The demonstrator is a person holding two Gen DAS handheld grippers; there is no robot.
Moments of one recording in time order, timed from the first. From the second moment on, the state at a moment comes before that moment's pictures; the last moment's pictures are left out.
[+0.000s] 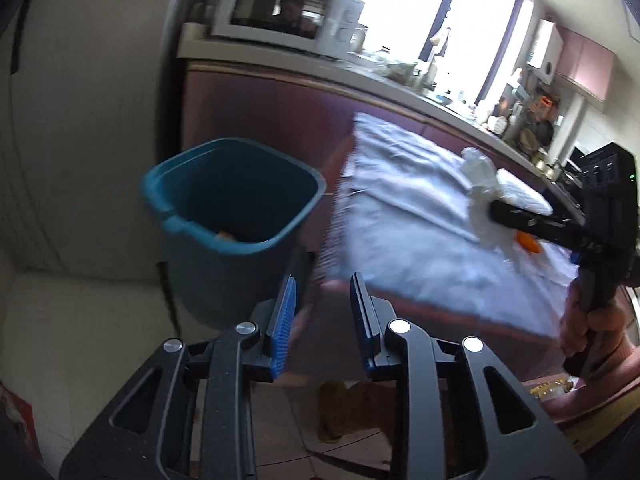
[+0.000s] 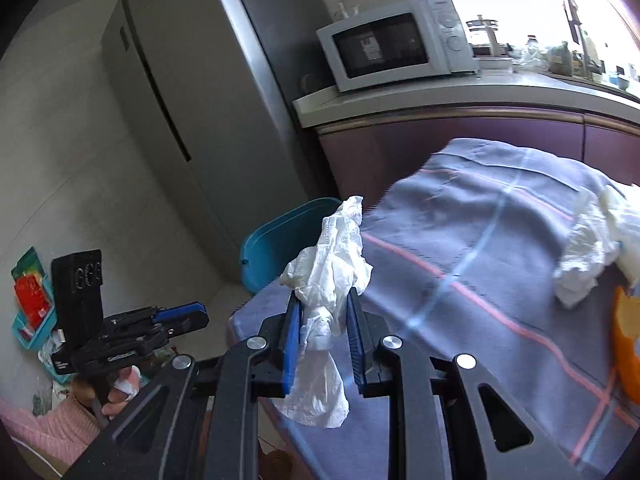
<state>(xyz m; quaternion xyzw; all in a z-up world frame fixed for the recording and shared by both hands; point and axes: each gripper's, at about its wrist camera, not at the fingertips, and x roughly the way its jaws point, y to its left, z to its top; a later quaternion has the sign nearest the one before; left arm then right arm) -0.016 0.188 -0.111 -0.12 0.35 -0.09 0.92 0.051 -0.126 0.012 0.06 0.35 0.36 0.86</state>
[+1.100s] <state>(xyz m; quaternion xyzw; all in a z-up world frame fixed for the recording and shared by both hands) 0.035 0.400 -0.750 -0.15 0.68 0.07 0.72 0.026 0.151 -0.151 -0.12 0.53 0.43 0.72</state>
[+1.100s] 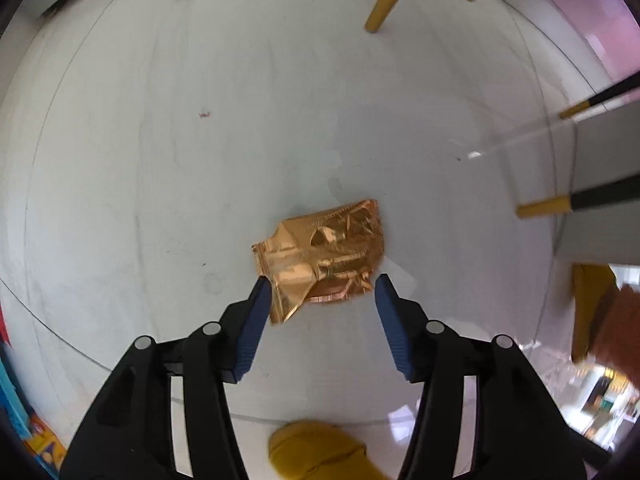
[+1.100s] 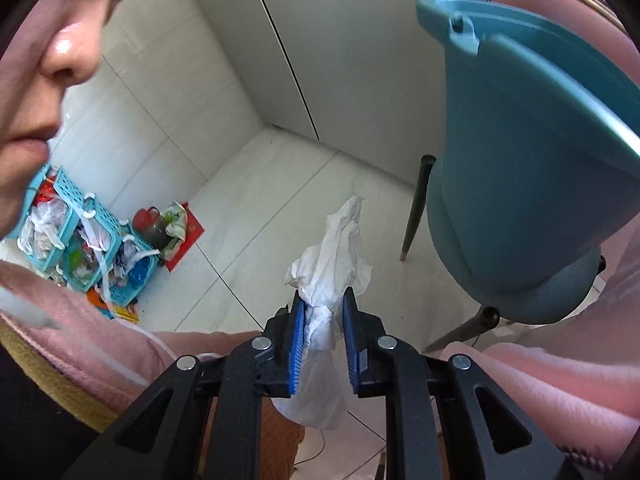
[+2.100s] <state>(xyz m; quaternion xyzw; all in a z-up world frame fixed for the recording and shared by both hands) 0.067 0.427 -0.556 -0.21 0.60 0.07 0.77 0.012 0.133 -0.175 -0.07 0.55 0.45 0.70</state>
